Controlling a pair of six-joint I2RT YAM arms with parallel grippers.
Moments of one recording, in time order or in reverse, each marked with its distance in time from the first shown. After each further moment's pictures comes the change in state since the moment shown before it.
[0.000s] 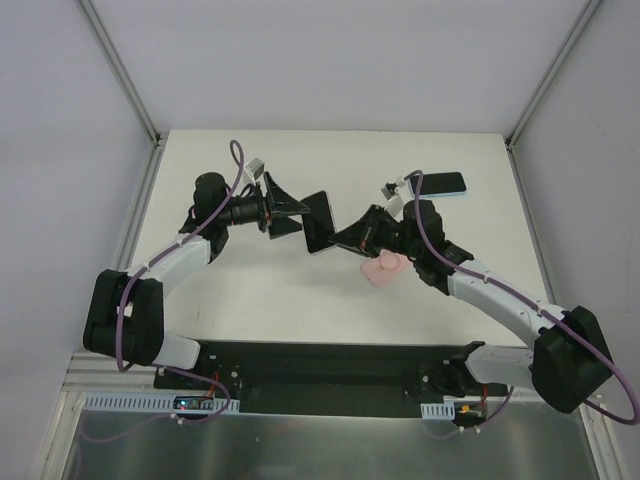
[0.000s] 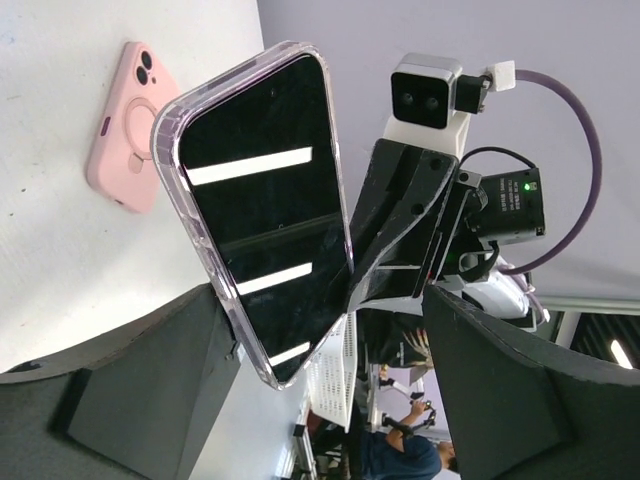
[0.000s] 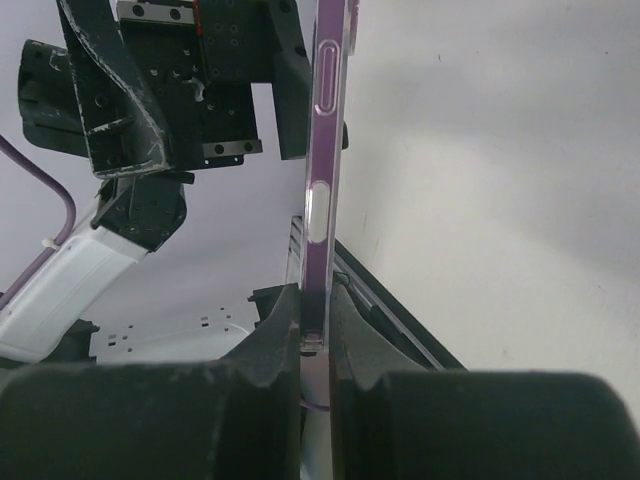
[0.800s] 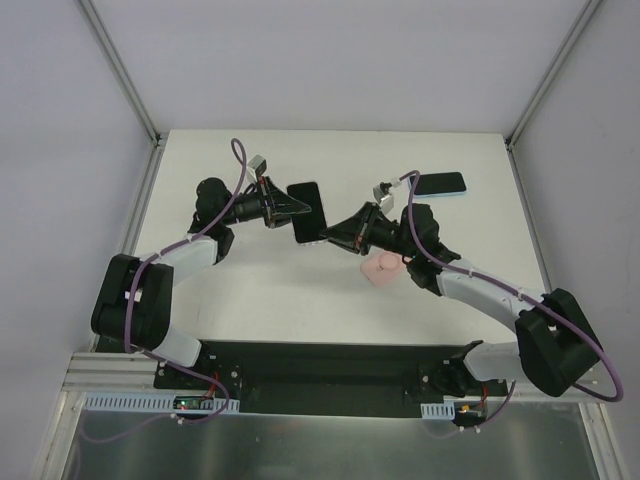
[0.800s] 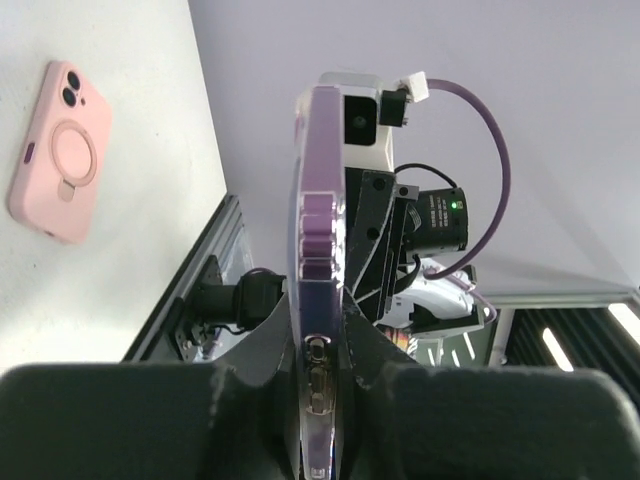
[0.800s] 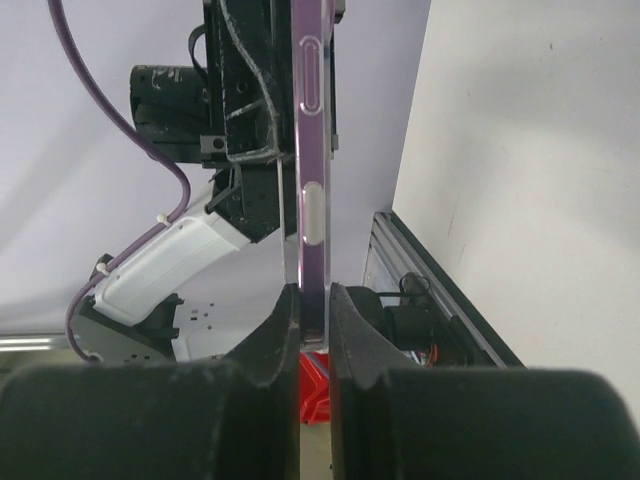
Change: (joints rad) left arm -0.020 0.092 -0.040 0.367 -0.008 -0.259; right arm 0.004 0.096 -0.064 0.352 -0.083 0.219
